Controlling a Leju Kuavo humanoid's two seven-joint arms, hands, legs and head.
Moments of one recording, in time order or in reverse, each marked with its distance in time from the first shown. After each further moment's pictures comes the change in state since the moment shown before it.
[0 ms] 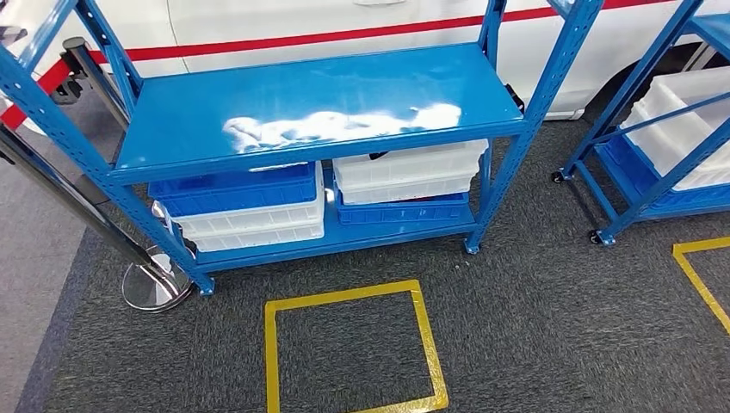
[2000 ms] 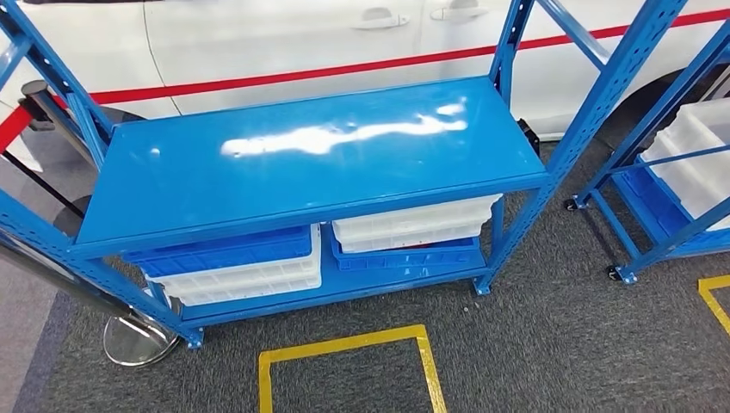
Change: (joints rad) left arm -0.007 -0.004 -0.012 0.000 -0.016 0.020 -0.007; right arm 0.001 0.003 0.000 0.000 0.021 -0.006 0.008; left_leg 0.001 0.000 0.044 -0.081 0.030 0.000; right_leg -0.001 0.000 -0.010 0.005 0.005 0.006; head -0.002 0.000
